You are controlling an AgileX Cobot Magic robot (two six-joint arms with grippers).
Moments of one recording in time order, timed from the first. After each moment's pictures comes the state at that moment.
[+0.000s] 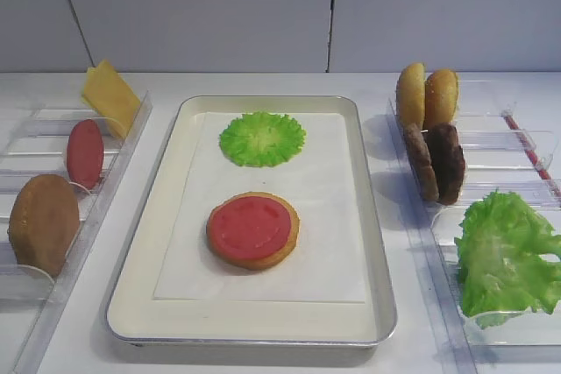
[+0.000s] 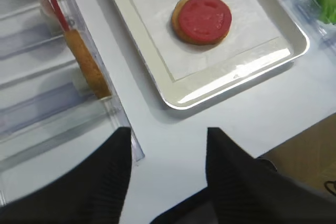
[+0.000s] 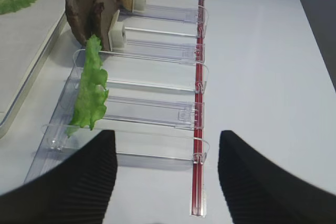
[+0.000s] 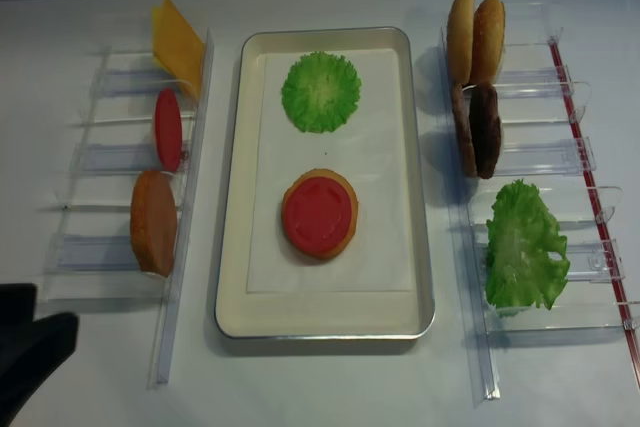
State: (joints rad) left arm -0.45 0.50 -0.89 -0.06 1.26 -0.08; right arm 0.04 -0.02 -0.48 0.01 1.13 -0.09
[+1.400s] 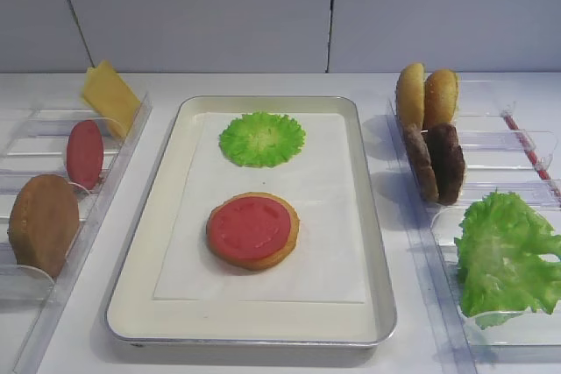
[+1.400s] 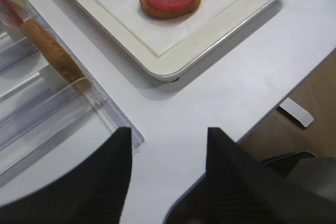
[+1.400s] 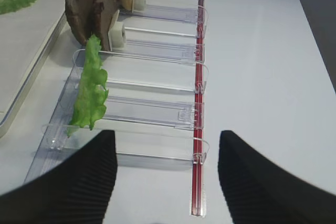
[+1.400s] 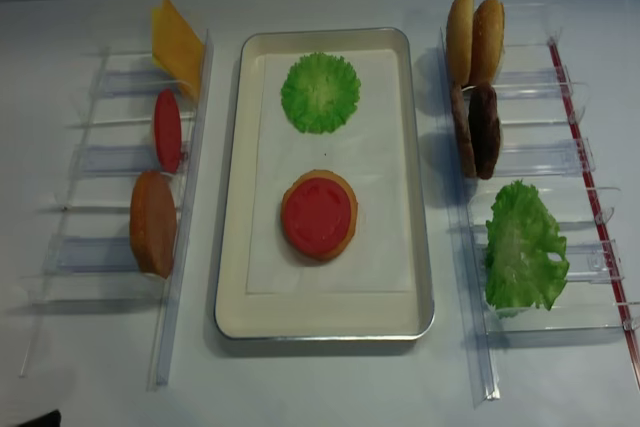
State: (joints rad) left arm -0.45 -0.02 -0.50 -0.14 1.21 0.23; right arm 0.04 -0.02 -0.48 0.01 1.13 -0.10
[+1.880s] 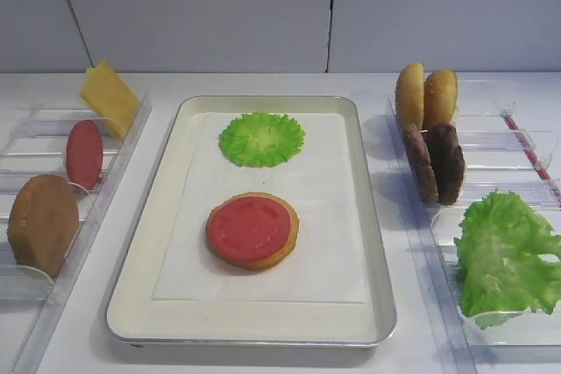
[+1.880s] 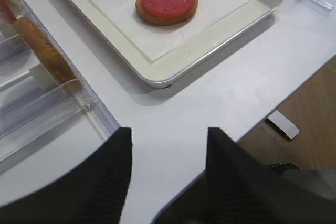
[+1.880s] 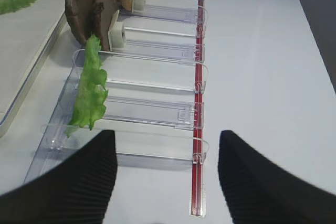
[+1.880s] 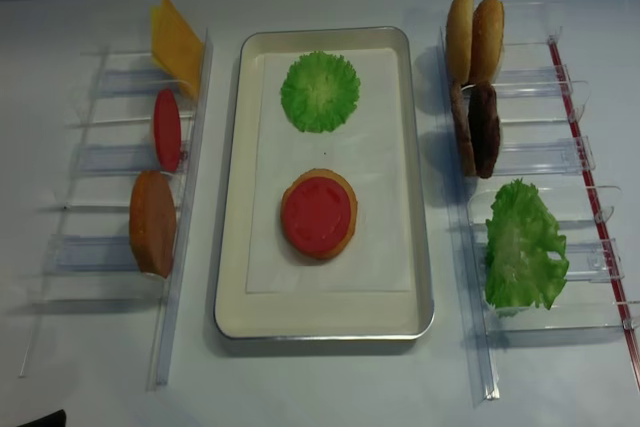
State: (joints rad) left arm -0.45 -0.02 -0.49 -0.16 1.19 0.17; right arm 0.04 -0.02 -0.48 0.01 1.13 -0.10
